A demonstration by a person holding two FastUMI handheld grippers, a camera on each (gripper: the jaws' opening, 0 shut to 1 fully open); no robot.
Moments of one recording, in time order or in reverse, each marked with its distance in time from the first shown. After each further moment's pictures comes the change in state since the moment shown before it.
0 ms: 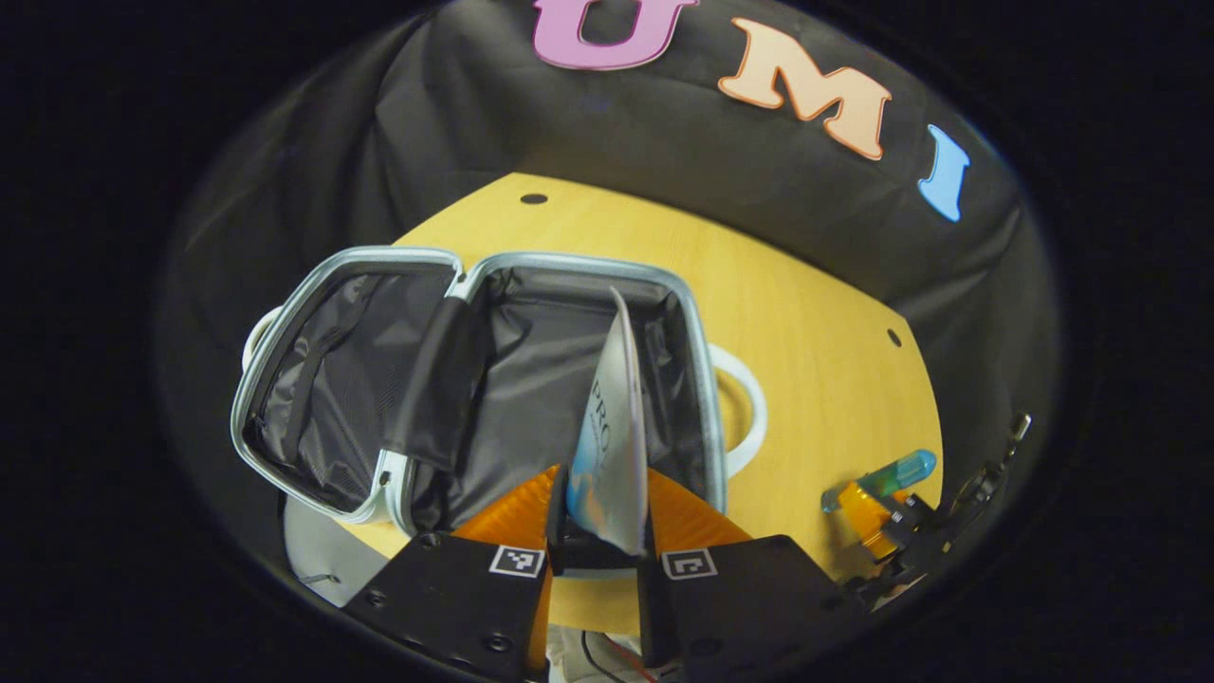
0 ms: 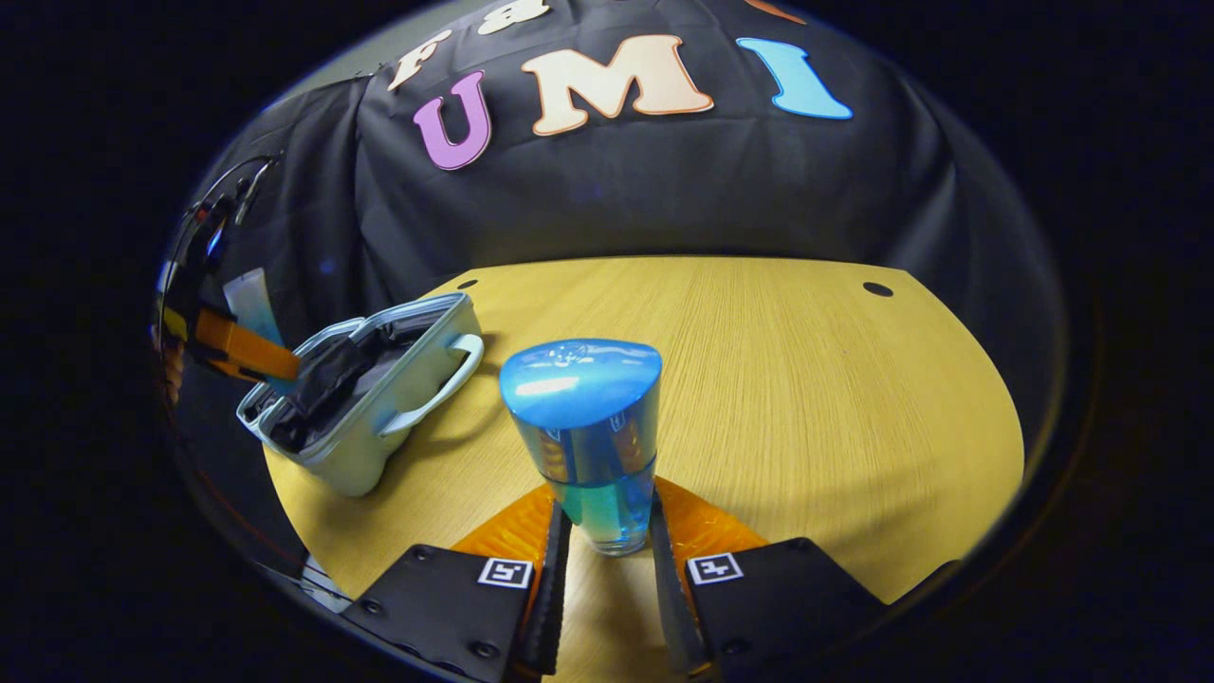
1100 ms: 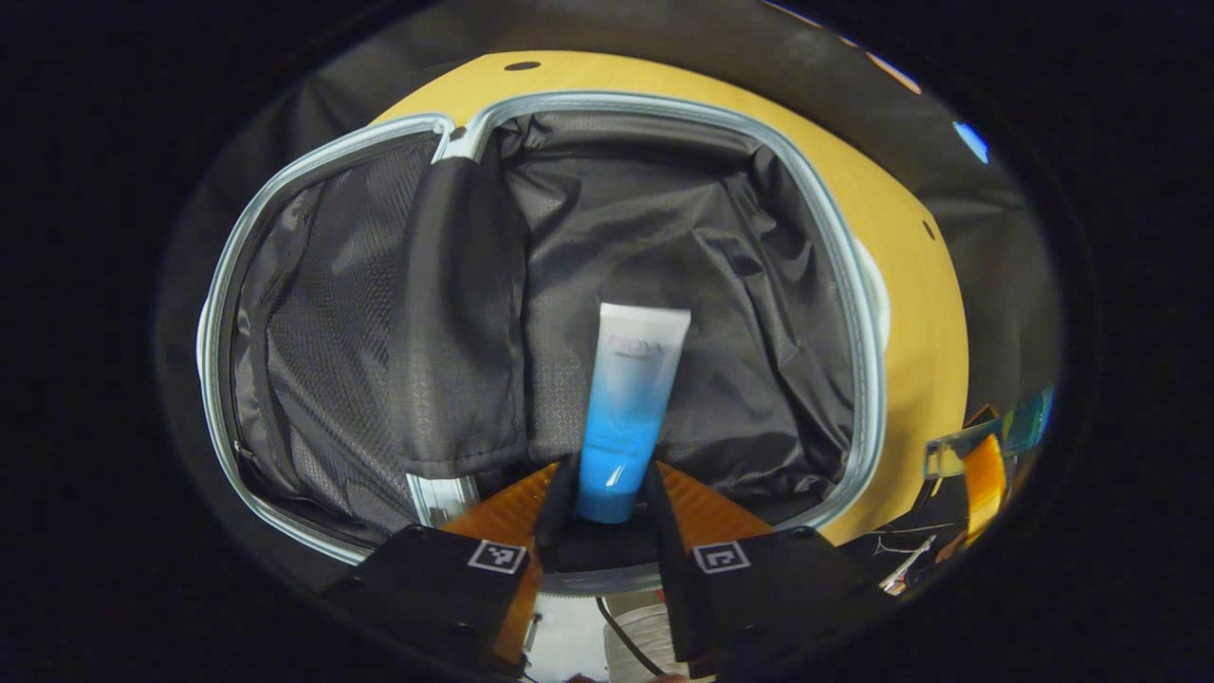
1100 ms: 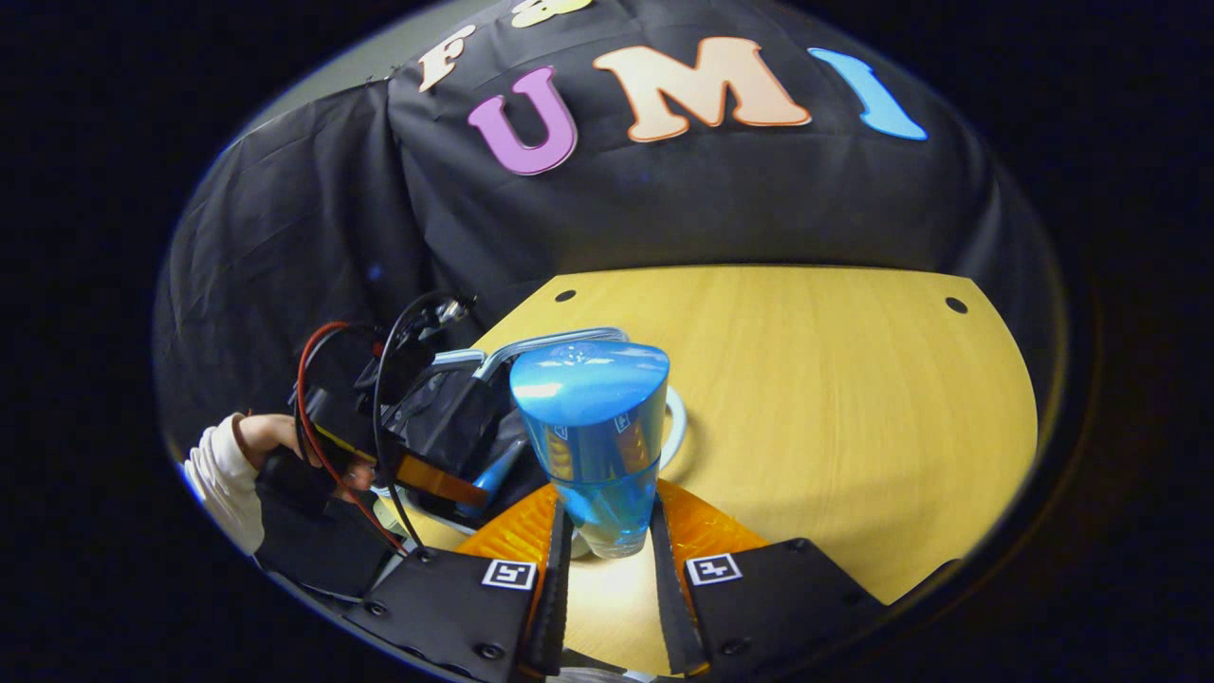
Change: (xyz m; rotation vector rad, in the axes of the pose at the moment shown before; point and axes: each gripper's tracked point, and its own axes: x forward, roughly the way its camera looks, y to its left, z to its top) left arm 0.035 0.073 -0.041 0.089 0.431 -0.055; right arm -0.035 0.198 0.056 0.007 0.089 0.194
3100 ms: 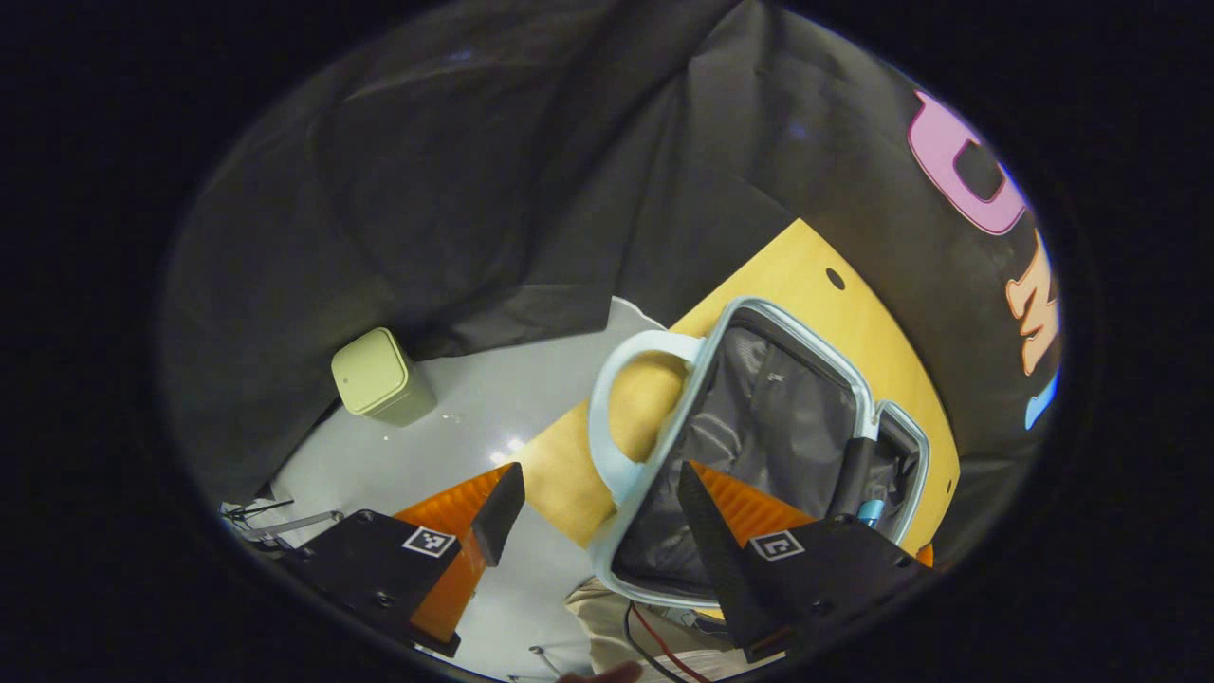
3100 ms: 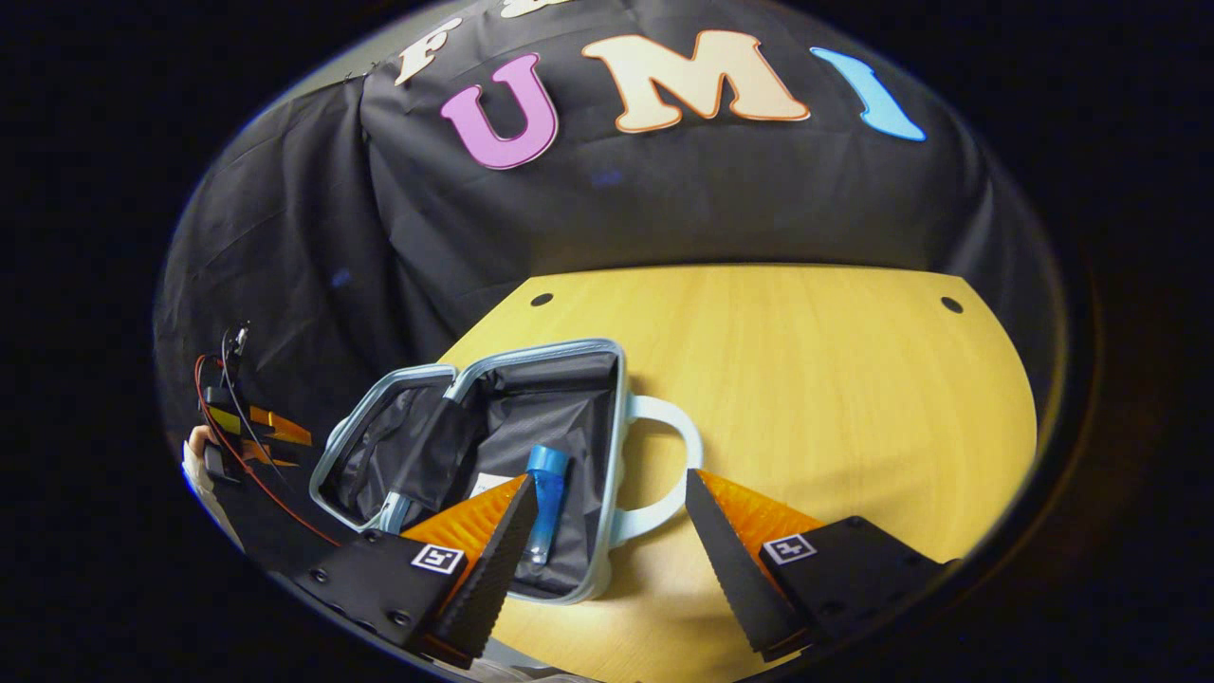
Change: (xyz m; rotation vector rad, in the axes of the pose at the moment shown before) left arm -0.125 0.331 0.021 -0.581 -0.392 0.163; right arm 0.029 -0.013 0.026 0.053 -0.039 -0.144
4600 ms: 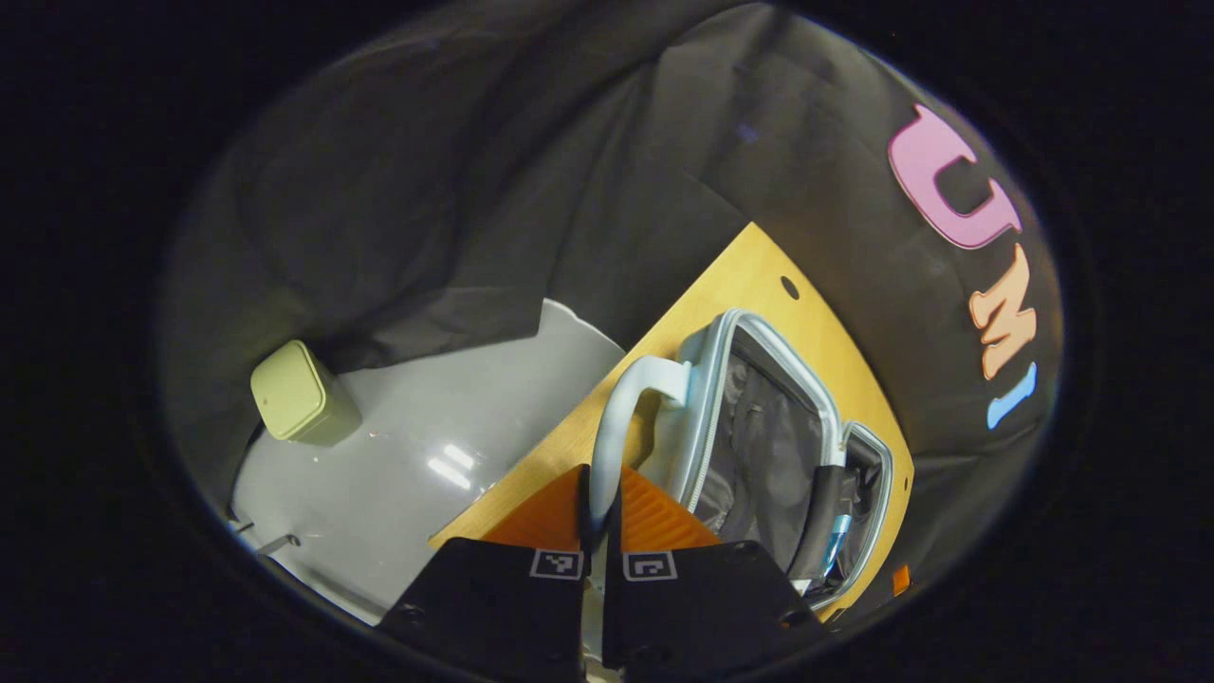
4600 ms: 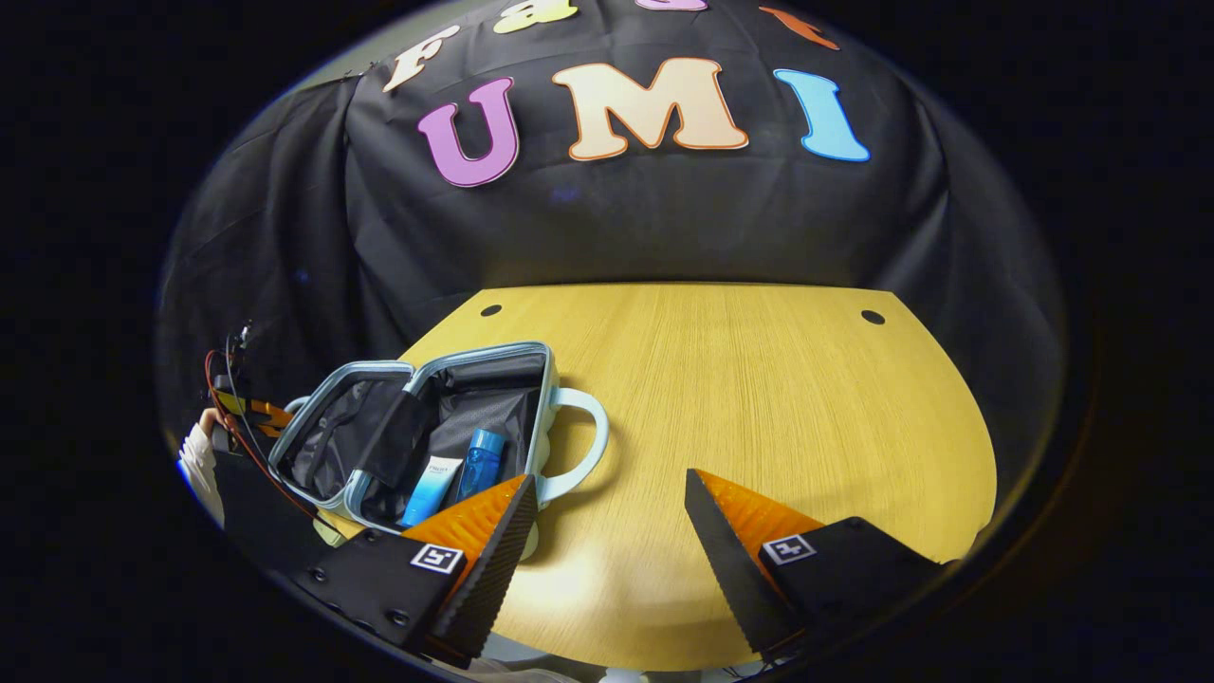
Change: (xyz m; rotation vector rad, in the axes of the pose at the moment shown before) left arm 0.030 -0.036 0.033 0.030 -0.024 -0.251; right arm -0.058 -0.049 -0.011 -0.021 -0.047 -0.133
